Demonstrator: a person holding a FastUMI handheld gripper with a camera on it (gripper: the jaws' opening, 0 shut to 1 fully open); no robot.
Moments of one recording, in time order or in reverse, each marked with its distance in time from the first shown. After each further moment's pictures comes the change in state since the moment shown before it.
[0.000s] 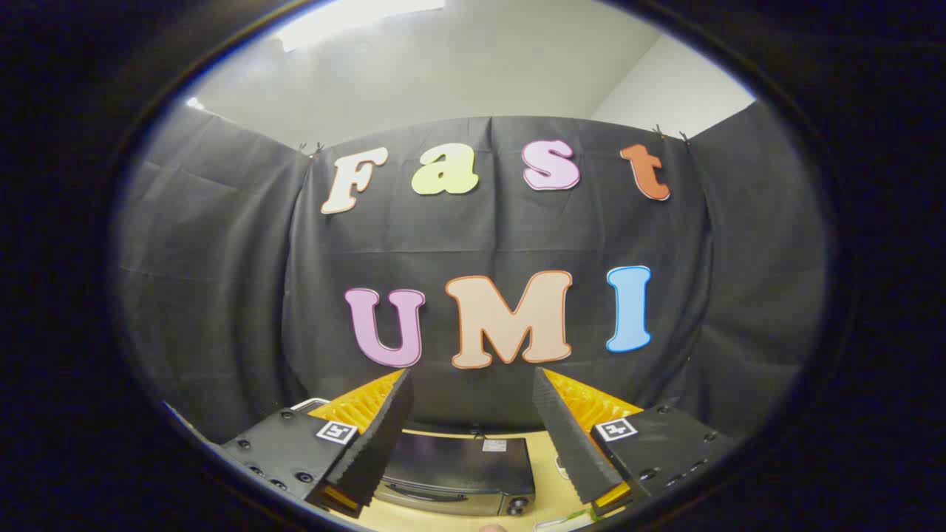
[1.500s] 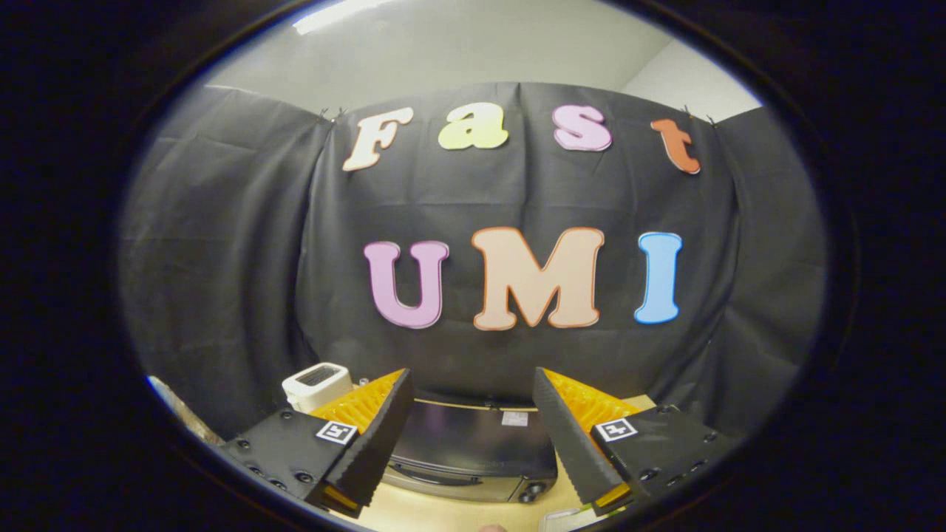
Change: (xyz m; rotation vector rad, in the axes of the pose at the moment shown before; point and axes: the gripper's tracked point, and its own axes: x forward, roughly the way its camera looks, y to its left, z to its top) arm 0.019 0.032 -0.107 -0.061 0.178 0.078
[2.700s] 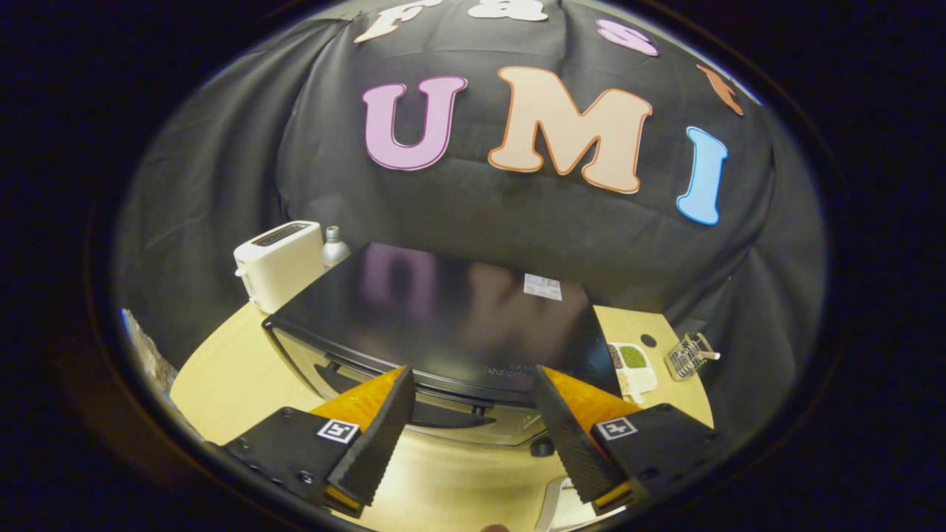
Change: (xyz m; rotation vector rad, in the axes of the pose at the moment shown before) arm 0.059 0.004 -0.213 -0.110 0.423 -0.019
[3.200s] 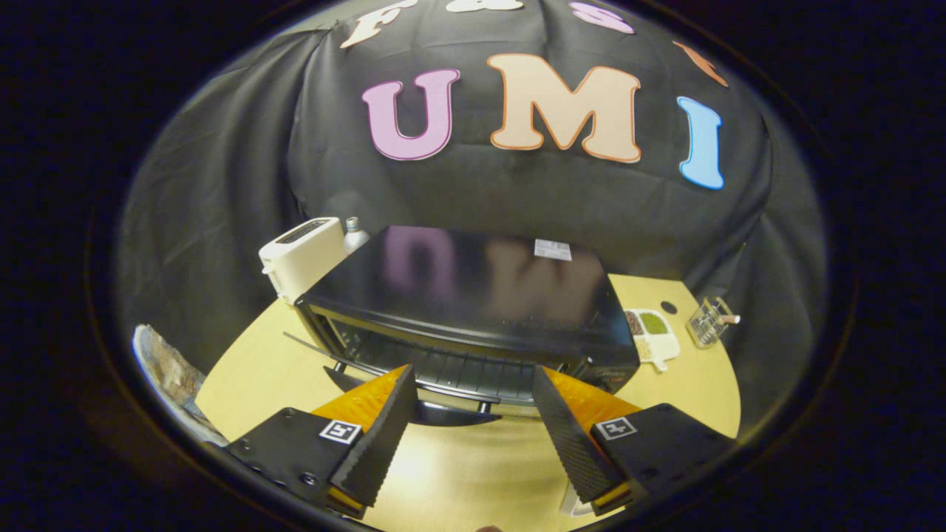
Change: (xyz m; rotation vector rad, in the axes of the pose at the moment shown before) arm -0.033 0.010 -0.043 0.112 0.087 0.111
